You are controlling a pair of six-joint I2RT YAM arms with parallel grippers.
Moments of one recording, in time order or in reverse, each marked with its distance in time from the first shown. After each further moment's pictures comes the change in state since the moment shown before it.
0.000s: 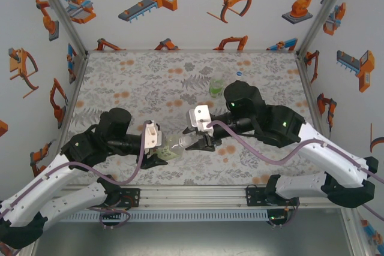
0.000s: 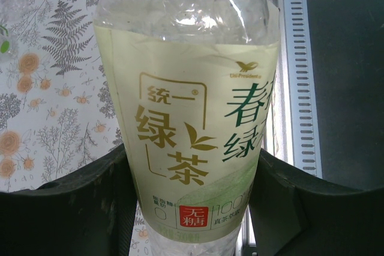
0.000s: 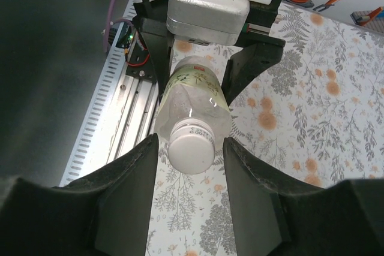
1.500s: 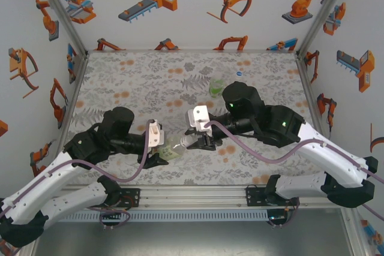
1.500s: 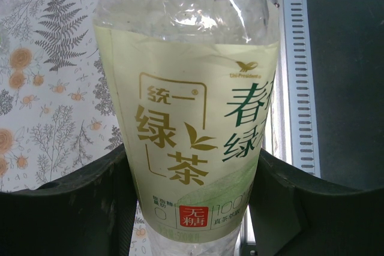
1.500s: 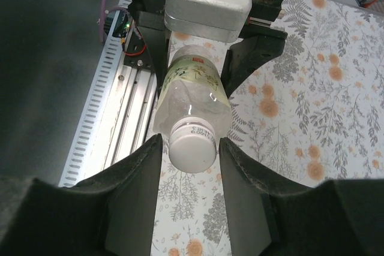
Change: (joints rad) left arm 0.000 0.027 0.001 -0.004 0.002 0.000; right arm 0.000 0.001 0.000 -0.037 0.039 0.001
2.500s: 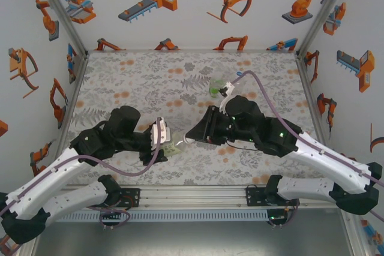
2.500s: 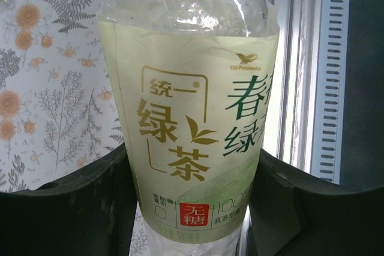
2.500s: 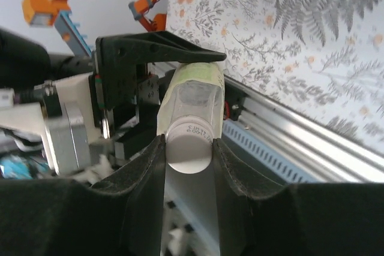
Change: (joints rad) left arm 0.000 0.056 -0.005 -0.019 -0.122 0.000; right arm -0.004 -0.122 -0.270 0.113 0.502 1.674
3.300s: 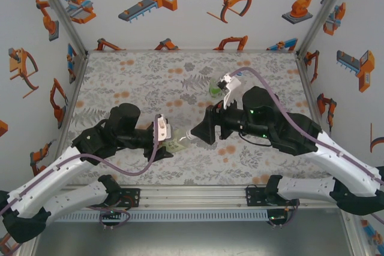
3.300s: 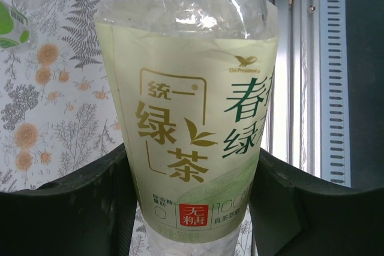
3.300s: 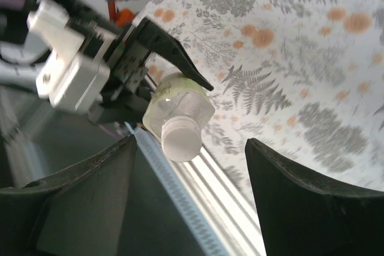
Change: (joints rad) left arm 0.000 0.006 -0.003 0.114 0.057 -0.001; right arm 0.001 -0.011 0.196 -0.065 -0.020 -0.791
